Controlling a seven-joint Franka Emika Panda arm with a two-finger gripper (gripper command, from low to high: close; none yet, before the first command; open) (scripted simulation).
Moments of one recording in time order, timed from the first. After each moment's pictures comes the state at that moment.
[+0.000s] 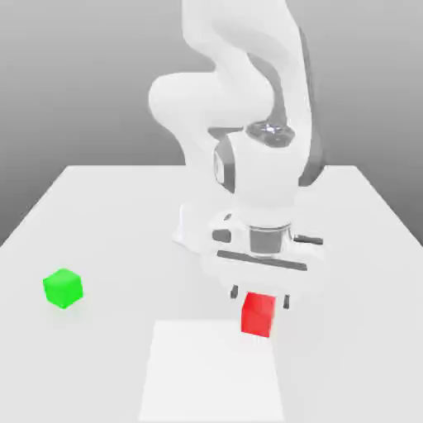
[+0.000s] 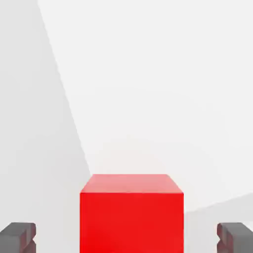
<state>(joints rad) 0.09 0.10 0.14 -2.93 -0.10 3.03 1.41</state>
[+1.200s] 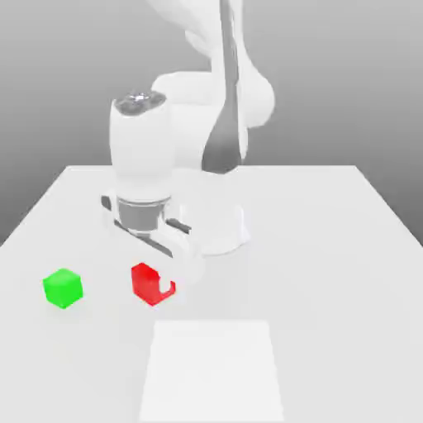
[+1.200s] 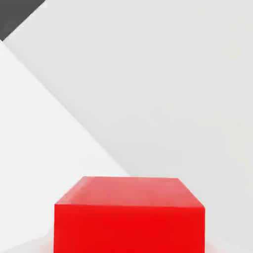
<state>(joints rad) -0.24 -0.16 -0.18 -2.90 -0.08 2.74 1.31</state>
